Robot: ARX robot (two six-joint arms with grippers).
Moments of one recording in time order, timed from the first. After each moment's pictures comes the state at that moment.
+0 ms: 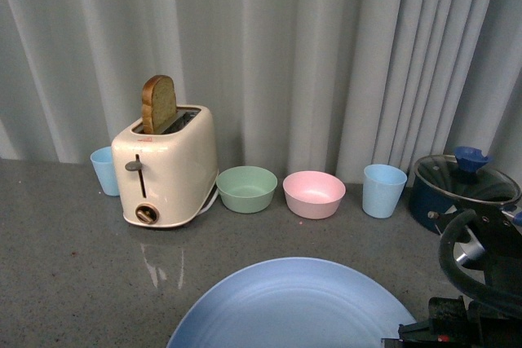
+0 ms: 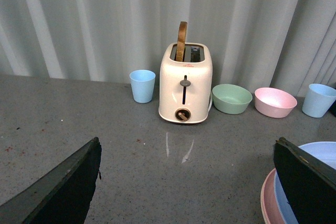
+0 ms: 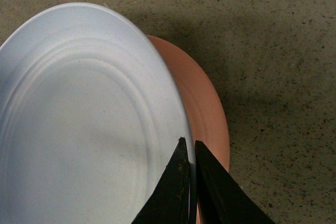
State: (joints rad) left arm 0.00 0.00 0.03 0.00 0.00 -0.01; right arm 0.31 1.66 0.51 0.42 -0.12 0.31
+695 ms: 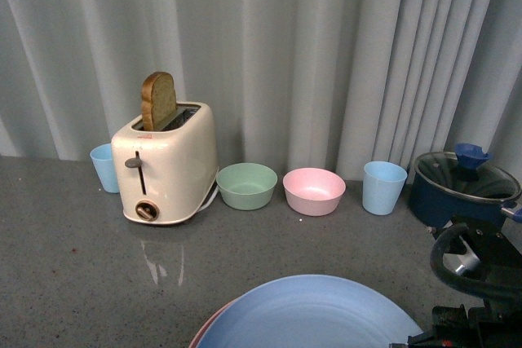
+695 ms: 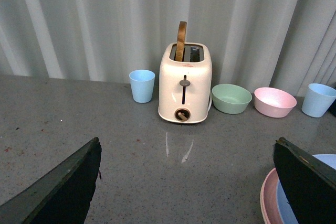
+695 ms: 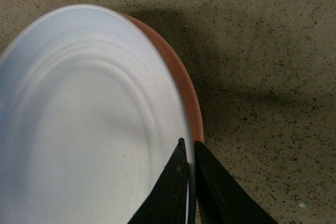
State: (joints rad) left arm 0.00 0.00 0.03 0.00 0.00 -0.01; right arm 0.26 1.75 0.56 0.38 -0.15 0.26
